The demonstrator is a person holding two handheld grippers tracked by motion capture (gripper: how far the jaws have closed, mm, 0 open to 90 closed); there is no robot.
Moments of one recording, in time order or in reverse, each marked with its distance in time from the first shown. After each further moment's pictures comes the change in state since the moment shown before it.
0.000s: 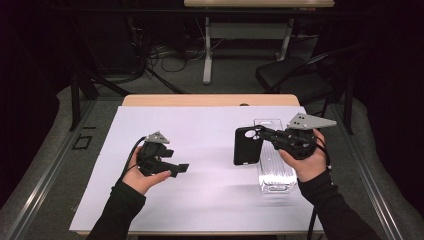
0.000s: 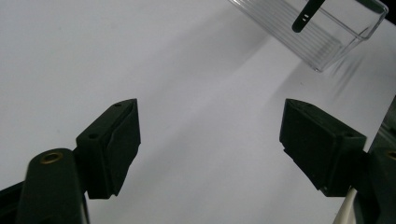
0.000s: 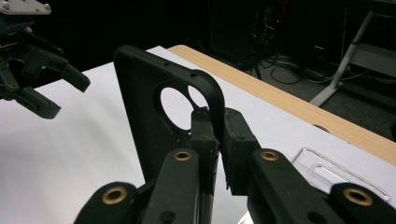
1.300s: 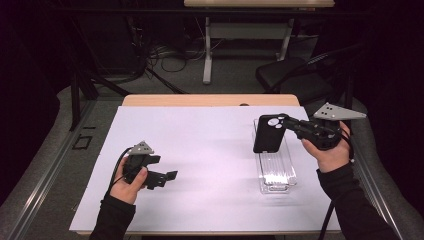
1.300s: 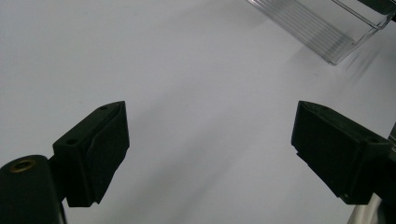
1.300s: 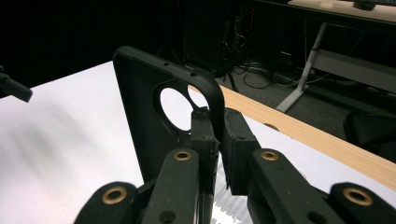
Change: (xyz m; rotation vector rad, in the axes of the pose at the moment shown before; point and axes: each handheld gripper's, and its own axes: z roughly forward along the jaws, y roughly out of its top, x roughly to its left) left arm 0.013 -0.039 -0.012 -0.067 0.027 -0.012; right arm -0.048 0.001 -0.033 -0.040 -0.095 0.016
